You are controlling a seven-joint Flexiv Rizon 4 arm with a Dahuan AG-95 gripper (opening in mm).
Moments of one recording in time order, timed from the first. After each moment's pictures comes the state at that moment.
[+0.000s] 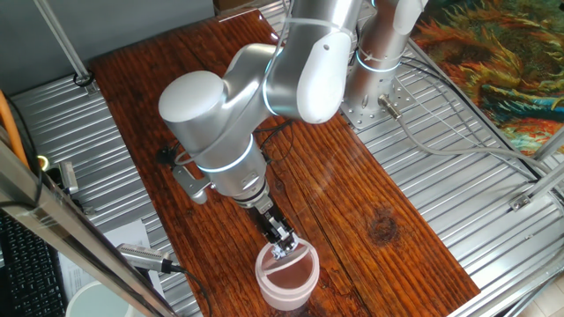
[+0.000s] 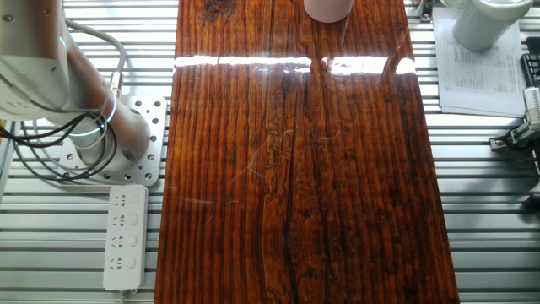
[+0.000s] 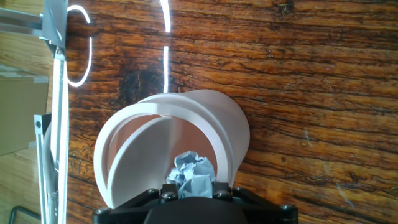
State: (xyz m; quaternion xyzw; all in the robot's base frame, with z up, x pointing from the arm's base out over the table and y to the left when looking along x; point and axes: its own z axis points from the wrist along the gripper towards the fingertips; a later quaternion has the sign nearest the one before) arm 0.498 0.350 0.159 0.09 -0.98 -0.17 0.08
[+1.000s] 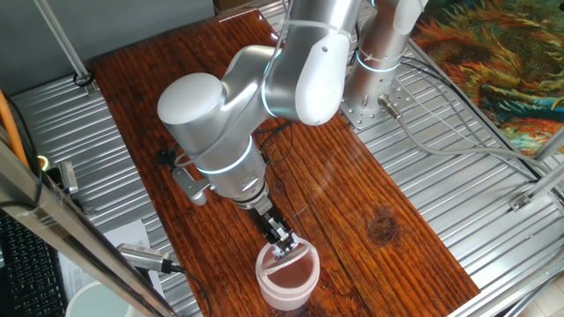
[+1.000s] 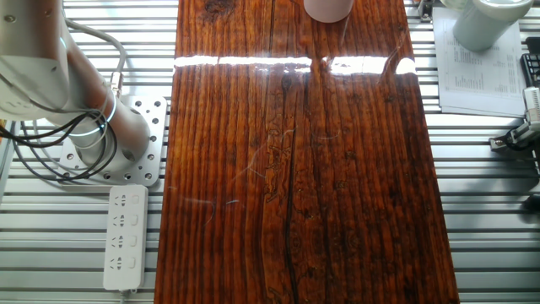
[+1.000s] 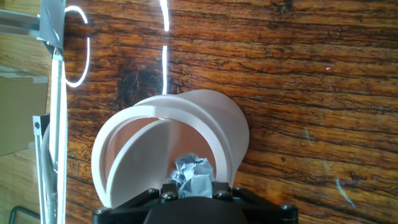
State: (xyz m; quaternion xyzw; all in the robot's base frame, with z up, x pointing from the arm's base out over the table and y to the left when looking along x) arm 0.499 0.351 0.157 0.09 -0.98 -0.17 0.08
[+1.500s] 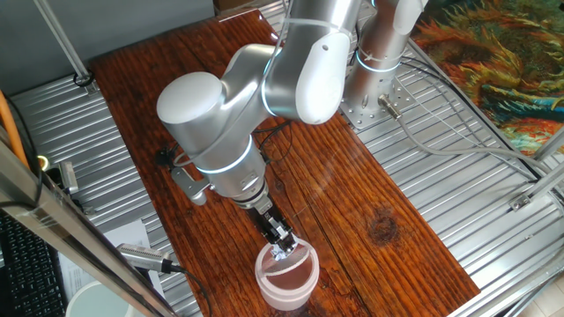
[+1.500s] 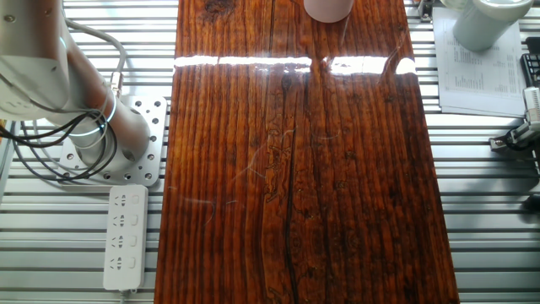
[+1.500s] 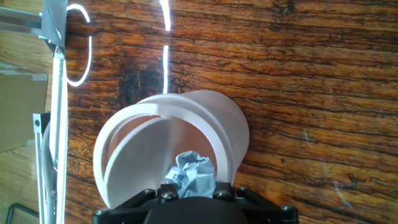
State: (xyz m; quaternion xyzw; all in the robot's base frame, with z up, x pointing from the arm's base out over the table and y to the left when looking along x) arm 0.499 0.350 0.160 0.10 -0.98 -0.17 0.08
